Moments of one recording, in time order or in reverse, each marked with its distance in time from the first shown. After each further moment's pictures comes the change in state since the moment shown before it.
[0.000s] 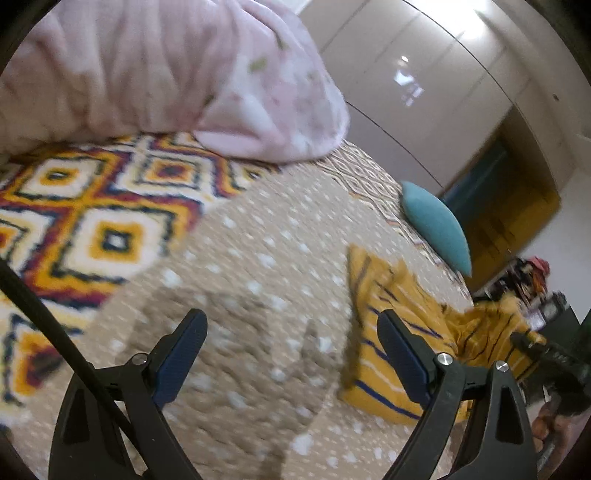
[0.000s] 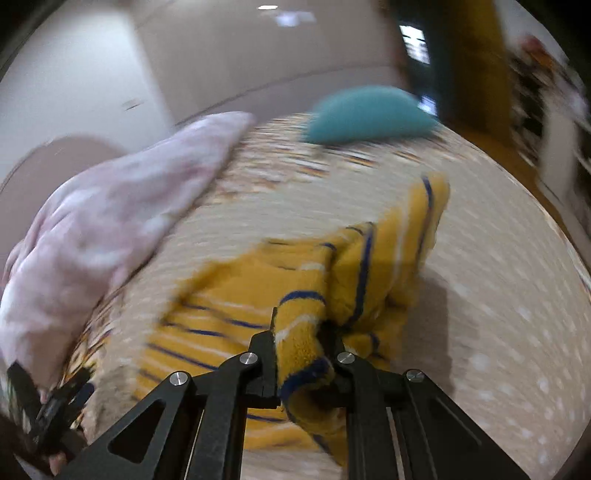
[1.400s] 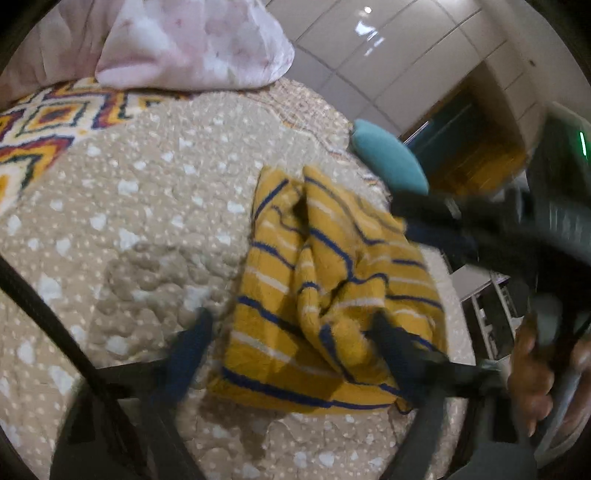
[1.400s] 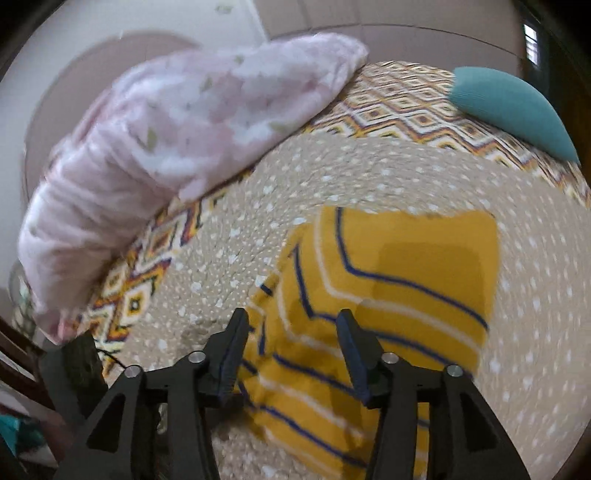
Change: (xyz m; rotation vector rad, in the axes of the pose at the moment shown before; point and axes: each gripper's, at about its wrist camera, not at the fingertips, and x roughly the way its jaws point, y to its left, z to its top) left arm 0.078 -0.077 -0.037 0.080 0.253 -0.179; right arm 0.096 0.136 -0.001 -0.290 0.336 0.184
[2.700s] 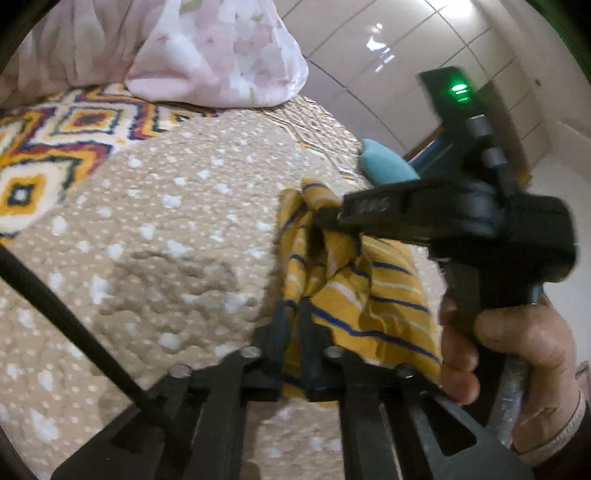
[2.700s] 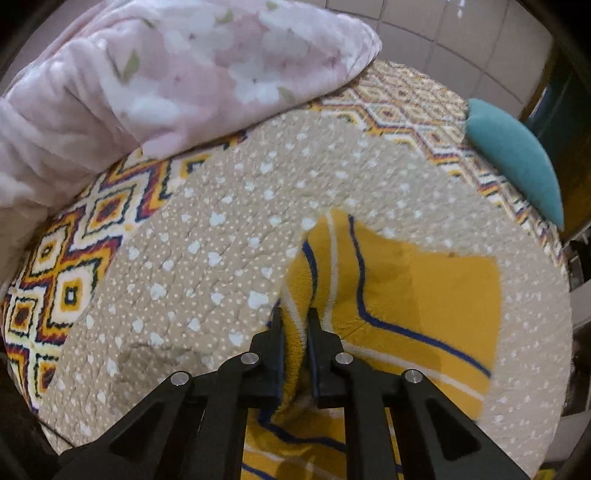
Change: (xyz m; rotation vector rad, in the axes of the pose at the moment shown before) left arm -0.040 0.019 0.000 -0.031 -0.080 0.025; right arm 0.081 0.066 0.024 -0.147 0.100 -0.284
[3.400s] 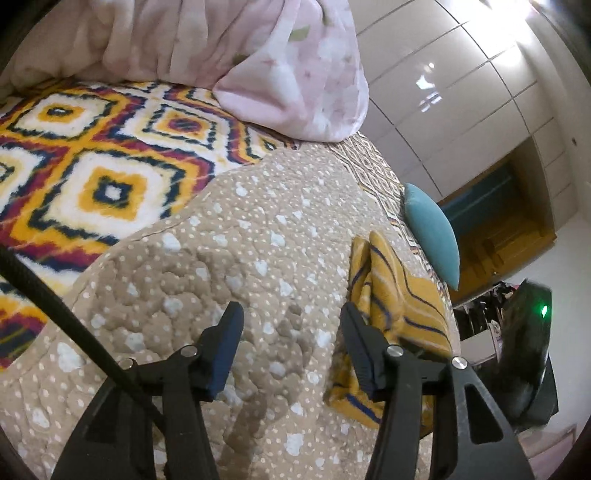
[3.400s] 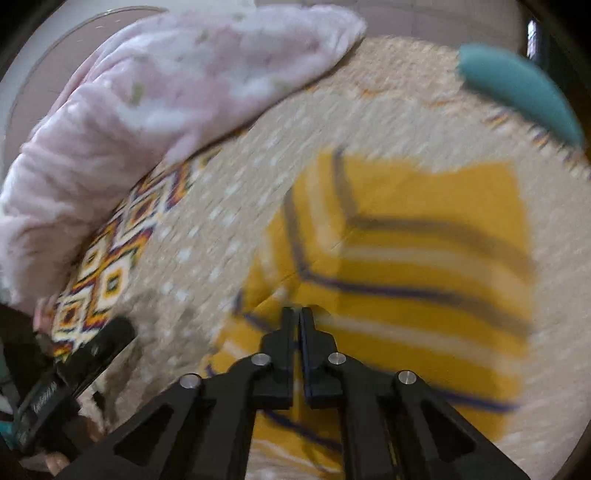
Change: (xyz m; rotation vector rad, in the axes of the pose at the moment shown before) left arm -0.035 0.066 0.017 -0.211 -0.086 0.062; right arm -0.001 -0.028 -0.069 0.176 -0.028 0.287
